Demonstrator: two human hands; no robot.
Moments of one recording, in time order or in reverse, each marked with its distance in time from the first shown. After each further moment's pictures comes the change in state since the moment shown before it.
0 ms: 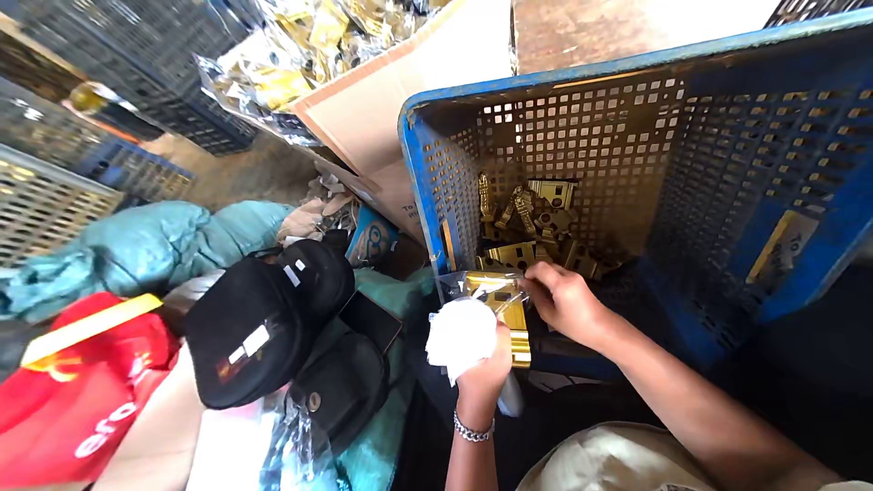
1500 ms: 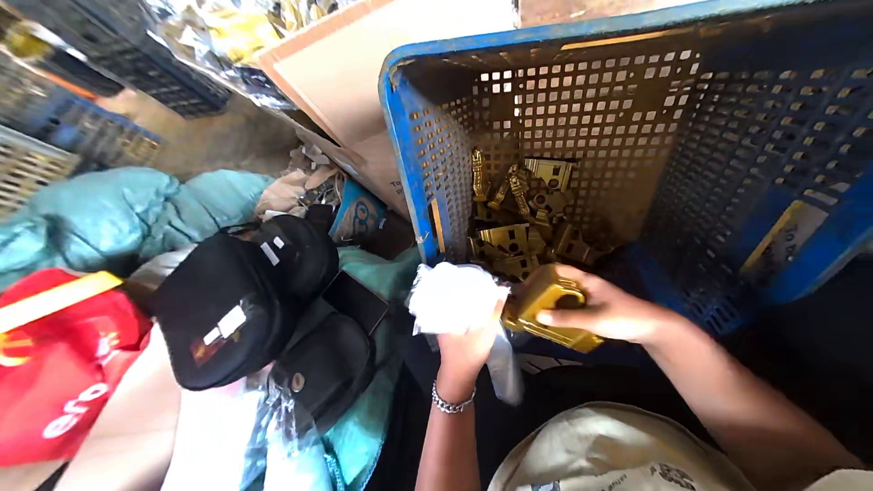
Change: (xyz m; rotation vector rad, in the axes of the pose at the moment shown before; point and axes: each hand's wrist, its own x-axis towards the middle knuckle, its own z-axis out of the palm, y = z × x) left_hand 0.019 0.004 0.002 -0.218 -0.151 -0.235; right_hand -0.014 0.000 -0.058 0.810 -0.428 0.467
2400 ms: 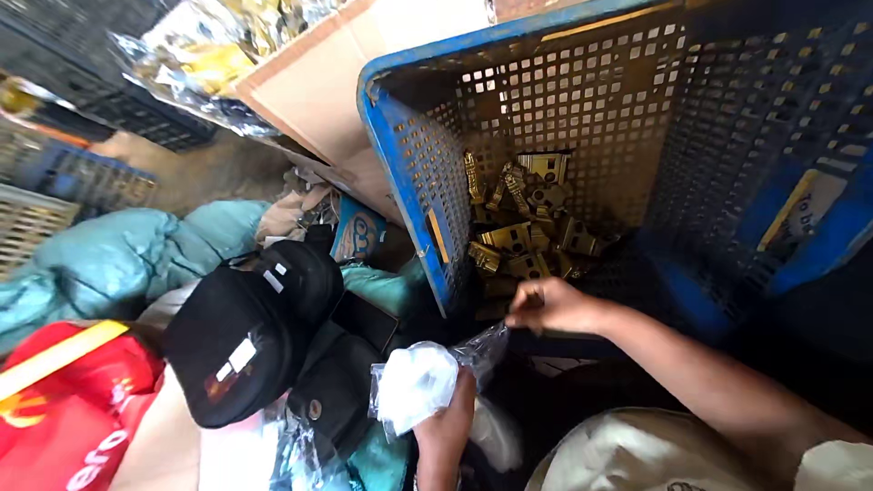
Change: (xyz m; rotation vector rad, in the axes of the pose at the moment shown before) left_hand -0.041 -0.017 -0.085 0.219 -0.010 0.064; right_hand 0.045 0.028 0.029 -0.302 -0.019 0.176
